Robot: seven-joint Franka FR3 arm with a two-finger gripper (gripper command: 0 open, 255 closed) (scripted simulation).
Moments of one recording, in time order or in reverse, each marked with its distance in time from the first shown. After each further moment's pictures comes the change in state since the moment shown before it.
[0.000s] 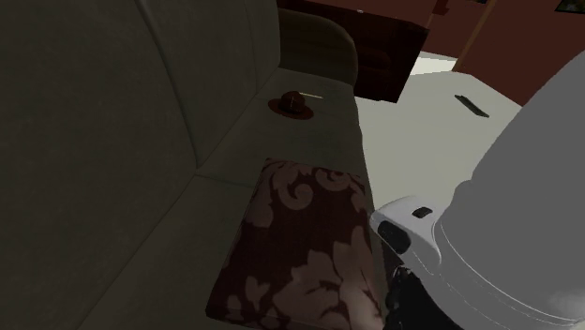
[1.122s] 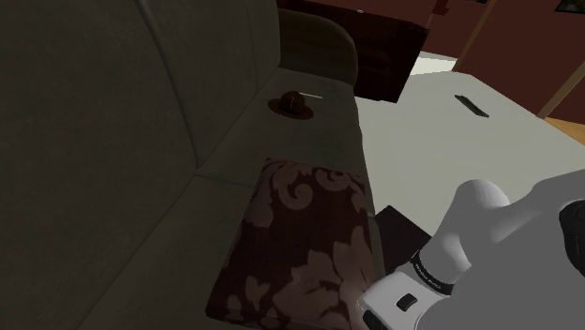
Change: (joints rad) arm -0.040 0.081 0.204 -0.042 0.061 0.183 0.071
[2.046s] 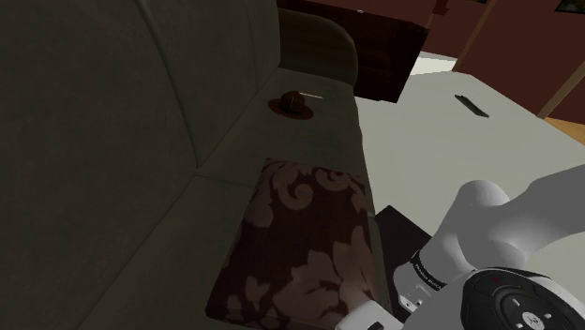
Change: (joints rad) arm -0.058 0.076 0.154 -0.111 0.048 0.206 -0.021
